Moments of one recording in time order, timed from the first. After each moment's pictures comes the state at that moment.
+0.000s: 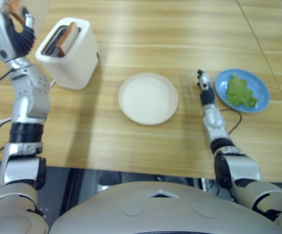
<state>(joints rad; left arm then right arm) -0.40 0.57 0.12 0.00 0.55 0.01 0.68 -0.43 -0.27 -0.11 1.12 -0.07 -0.69 -0.07</state>
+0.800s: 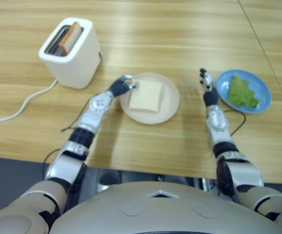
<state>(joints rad) -0.47 0.18 -0.29 0.57 0.13 -0.06 -0.23 -0.35 -0.28 -0.12 0.98 -0.07 -0.71 -0.04</state>
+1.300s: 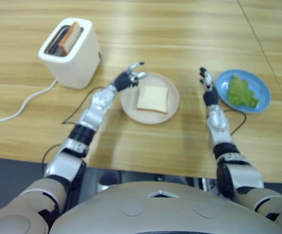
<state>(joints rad) -0.44 0.23 -0.28 0.31 0.22 -0.18 -0.21 -0.33 -0.29 -0.11 0.92 -0.07 -0.71 -0.03</state>
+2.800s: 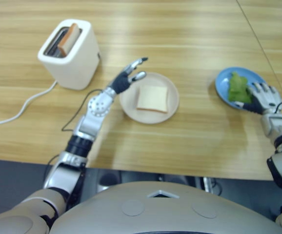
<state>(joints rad) -0.32 0.20 -0.26 0.14 0.24 -0.16 -0.24 -0.51 -0.83 0.42 1.33 -0.85 -0.24 -0.56</state>
